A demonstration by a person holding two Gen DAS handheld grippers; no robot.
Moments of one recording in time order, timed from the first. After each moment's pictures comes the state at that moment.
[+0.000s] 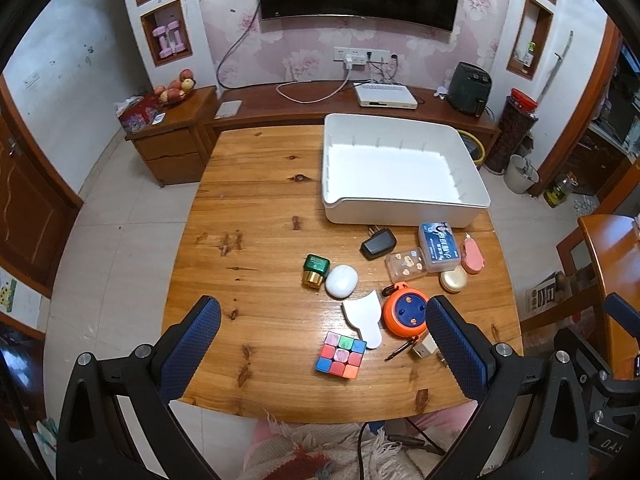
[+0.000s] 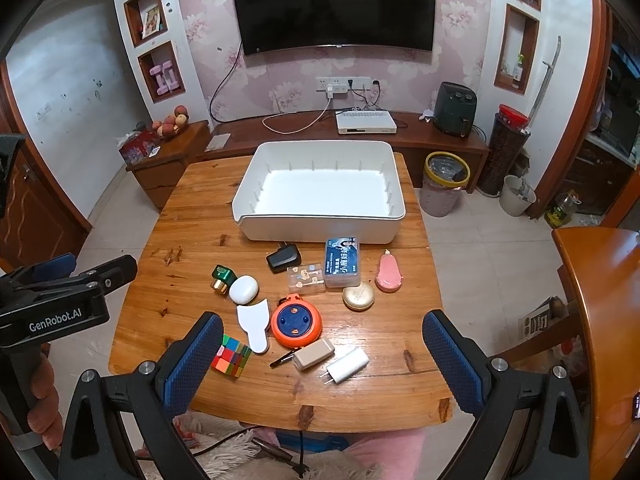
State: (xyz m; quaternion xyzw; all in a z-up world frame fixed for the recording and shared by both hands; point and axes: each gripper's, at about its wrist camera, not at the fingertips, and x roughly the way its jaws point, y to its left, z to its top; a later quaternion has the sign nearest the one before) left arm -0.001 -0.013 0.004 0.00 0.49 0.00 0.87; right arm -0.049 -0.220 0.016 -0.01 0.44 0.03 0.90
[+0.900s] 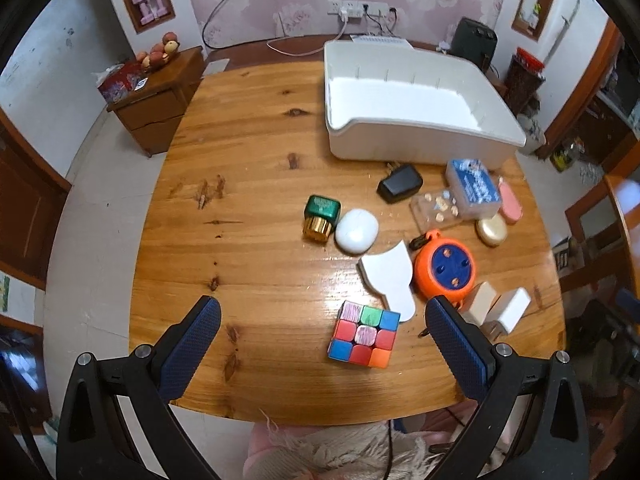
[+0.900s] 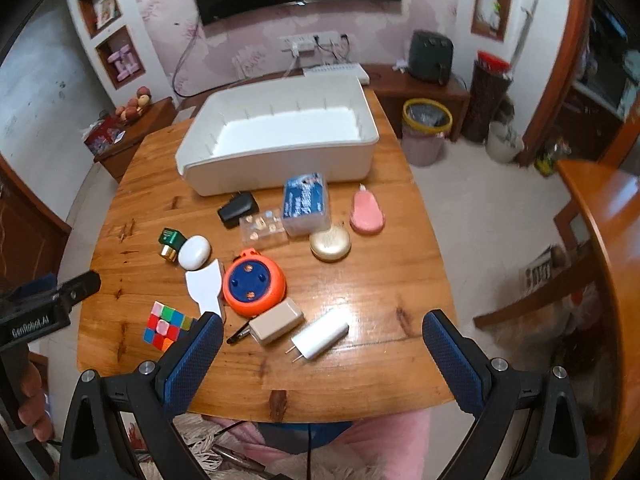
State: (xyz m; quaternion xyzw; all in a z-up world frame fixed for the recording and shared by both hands) left arm 0.009 -0.004 -0.108 0.02 0.55 -0.01 0.84; right arm -0.039 -0.251 -0.092 0.07 0.53 -0.01 0.85
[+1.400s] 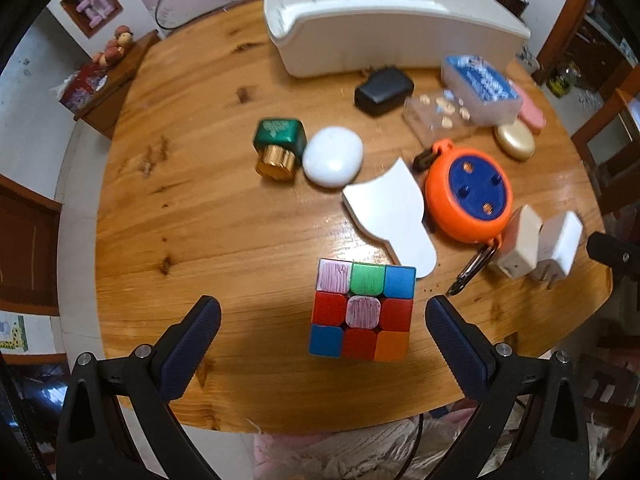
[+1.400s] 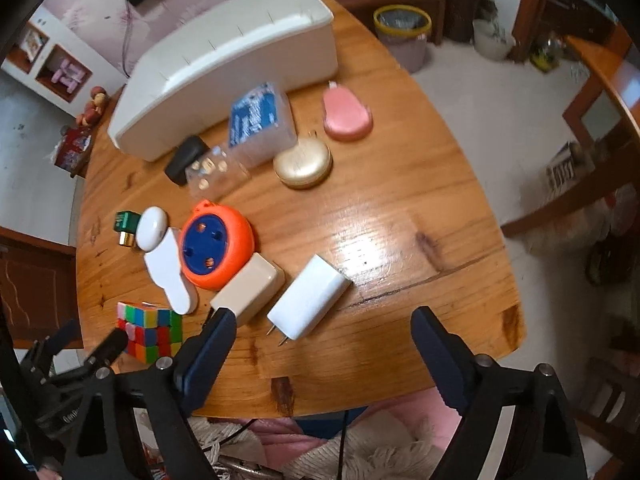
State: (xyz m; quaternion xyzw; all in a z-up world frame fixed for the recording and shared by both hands) left arm 0.015 -0.029 -0.194 0.10 0.61 -0.05 0.78; right arm -0.012 -0.267 -0.184 0.18 0.62 -0.04 0.76
